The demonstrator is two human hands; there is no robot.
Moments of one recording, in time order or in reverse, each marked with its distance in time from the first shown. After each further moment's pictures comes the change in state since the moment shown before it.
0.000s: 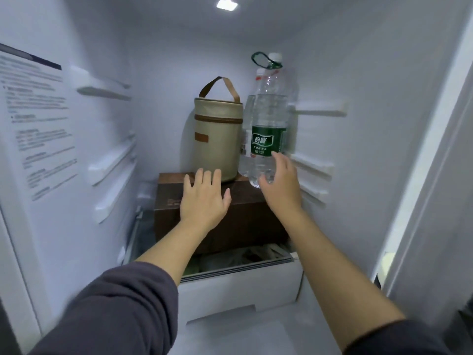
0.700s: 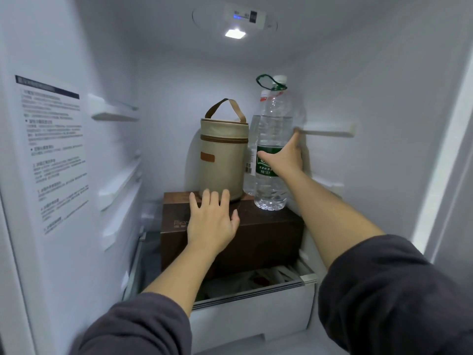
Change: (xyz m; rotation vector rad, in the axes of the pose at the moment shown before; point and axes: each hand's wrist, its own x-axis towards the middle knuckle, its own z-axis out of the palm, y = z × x) left_hand 0.004 -0.002 0.009 0.029 -0.003 0.018; right_hand 0.115 -0.024 0.001 0.174 -0.041 0.337
